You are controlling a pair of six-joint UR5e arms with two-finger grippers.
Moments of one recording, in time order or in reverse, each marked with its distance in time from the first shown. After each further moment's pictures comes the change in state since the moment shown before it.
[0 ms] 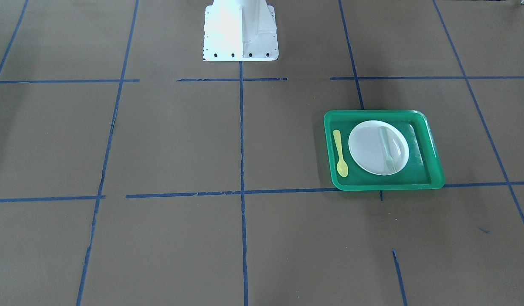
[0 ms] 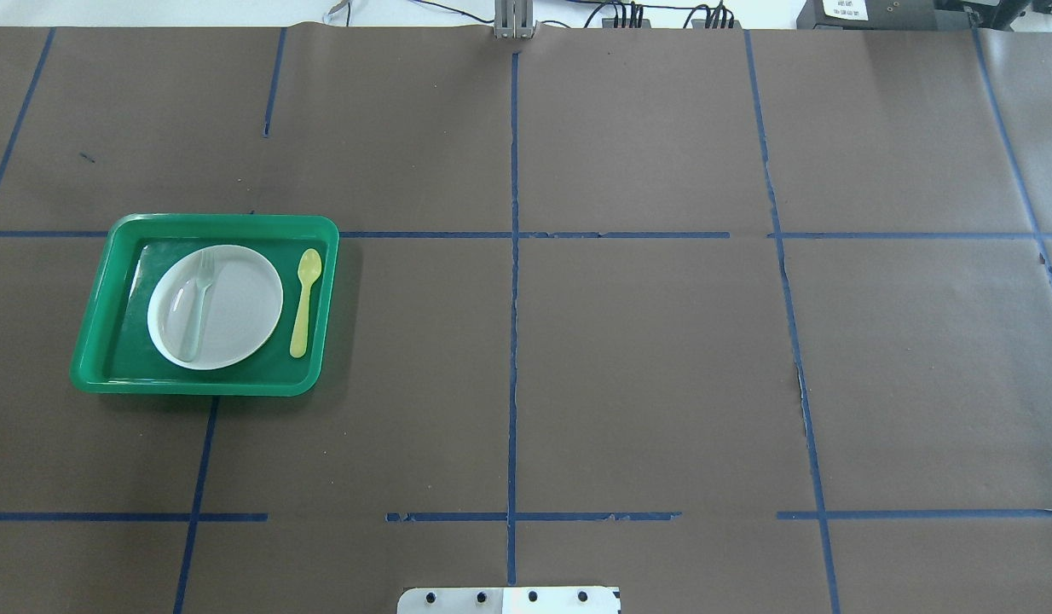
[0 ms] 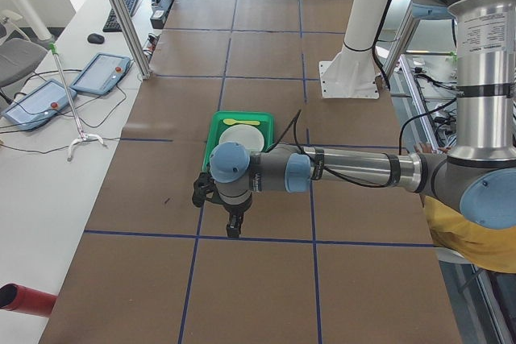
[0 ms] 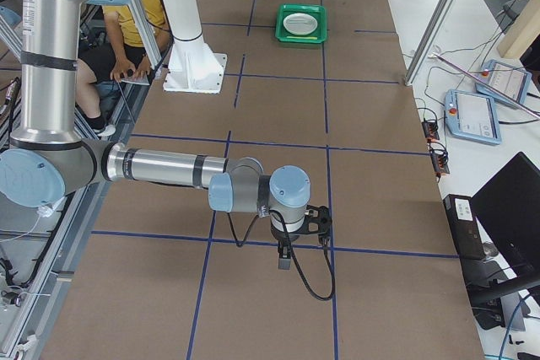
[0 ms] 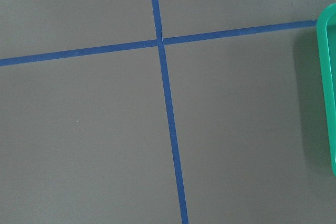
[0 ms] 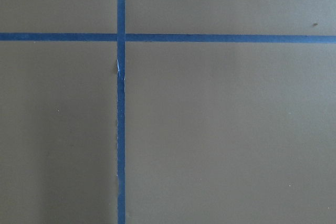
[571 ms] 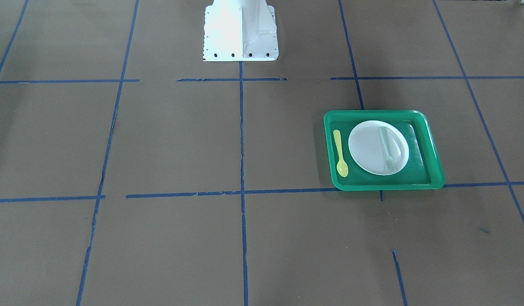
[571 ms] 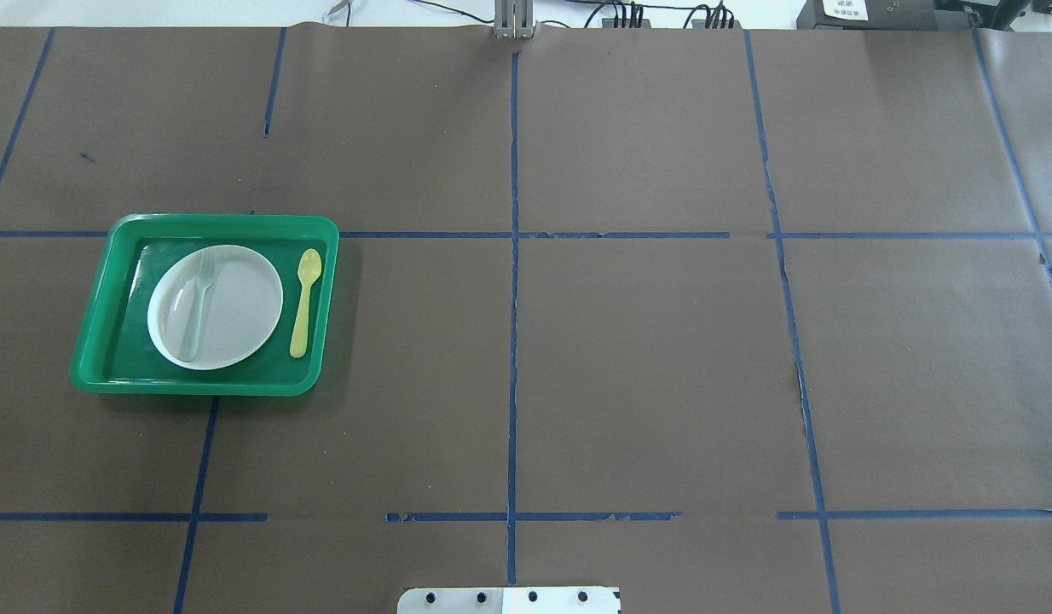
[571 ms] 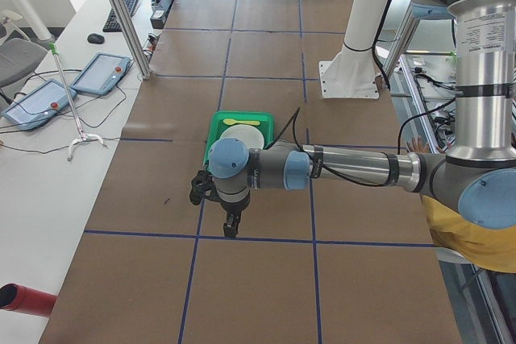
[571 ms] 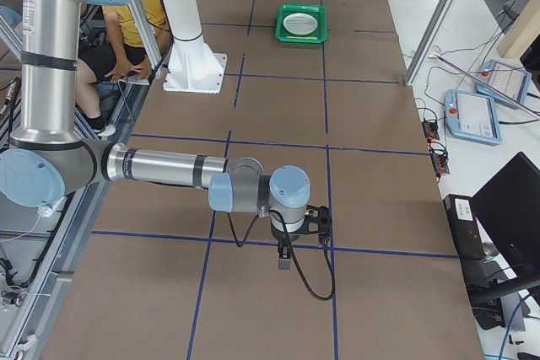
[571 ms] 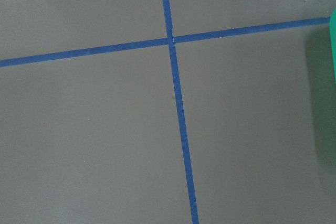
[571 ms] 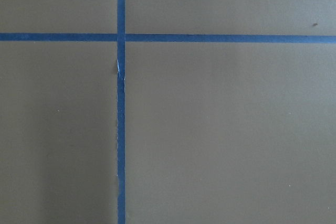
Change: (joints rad) left arm -0.002 -0.020 -0.012 -0.031 0.033 -0.005; right arm 0.000 0.000 0.000 0.000 0.000 0.000
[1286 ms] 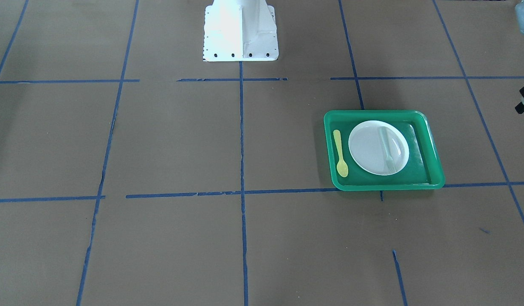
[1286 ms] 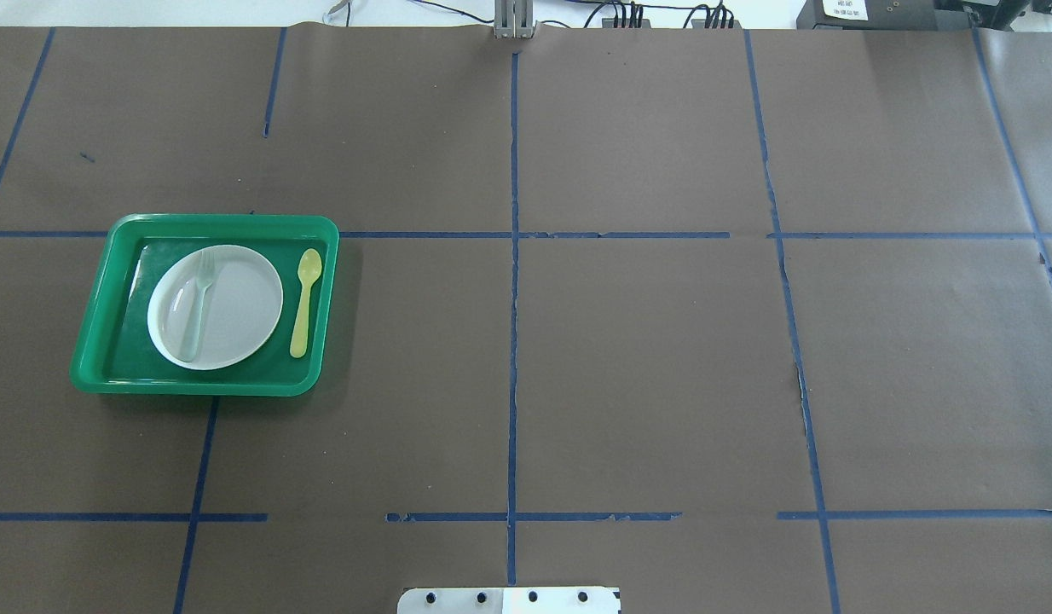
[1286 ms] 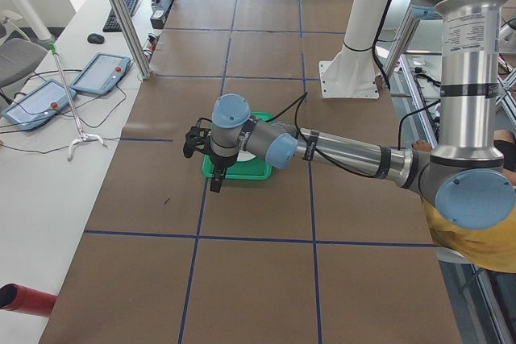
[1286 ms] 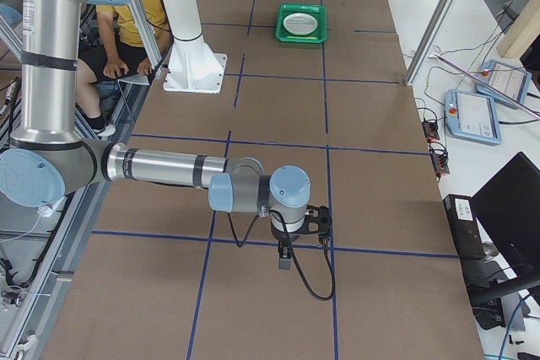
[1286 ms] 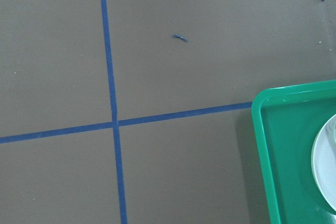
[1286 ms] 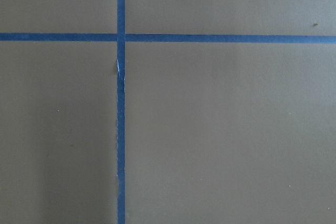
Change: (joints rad) left arm 0.226 -0.020 -0.079 -0.370 0.097 -0.534; right arm 0.000 0.000 0.000 0.001 0.000 -0.001
